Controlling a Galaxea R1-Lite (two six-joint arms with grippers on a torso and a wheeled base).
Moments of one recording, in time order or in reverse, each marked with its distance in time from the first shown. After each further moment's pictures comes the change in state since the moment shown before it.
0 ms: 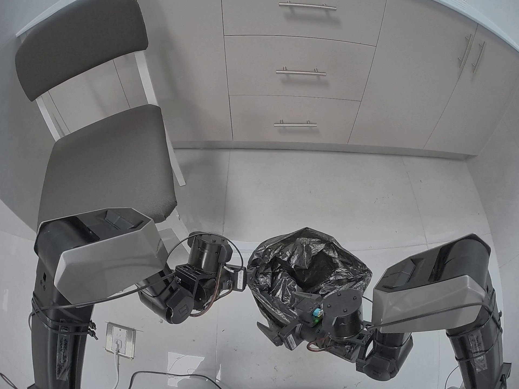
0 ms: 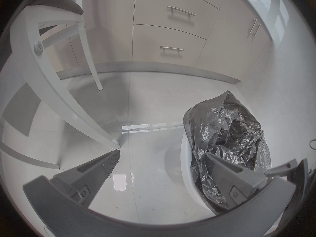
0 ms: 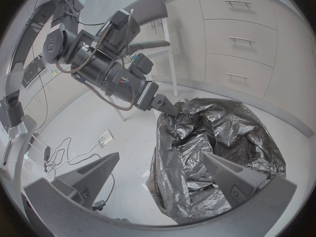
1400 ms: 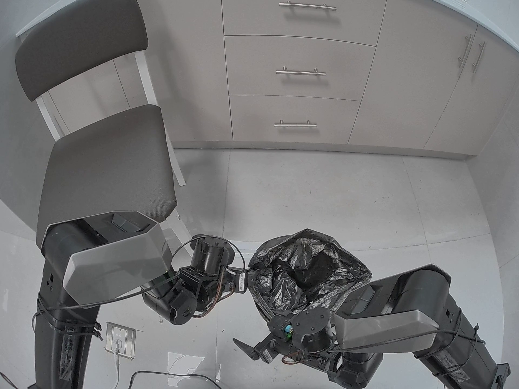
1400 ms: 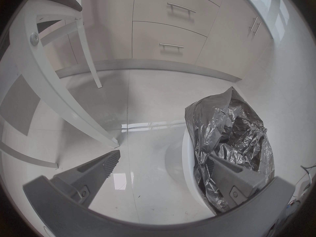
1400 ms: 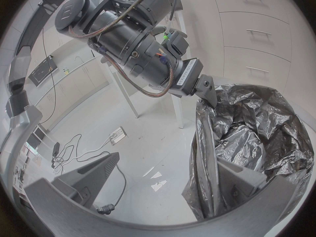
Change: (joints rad) left arm 0.000 0.033 -0.021 0.000 -0.002 0.000; right arm 0.073 0.181 -0.177 0.000 0.058 0.016
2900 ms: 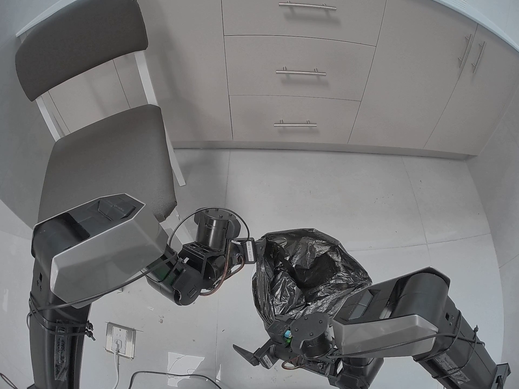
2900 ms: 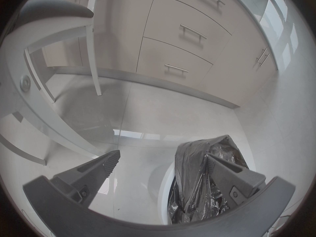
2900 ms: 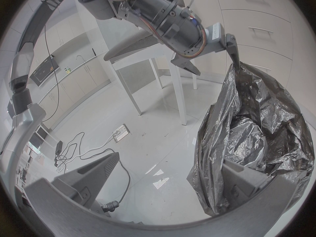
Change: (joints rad) left arm -0.005 -0.051 -0.146 0.072 0.008 -0.161; right arm 0.023 -0.002 0.027 0.000 0.001 0.014
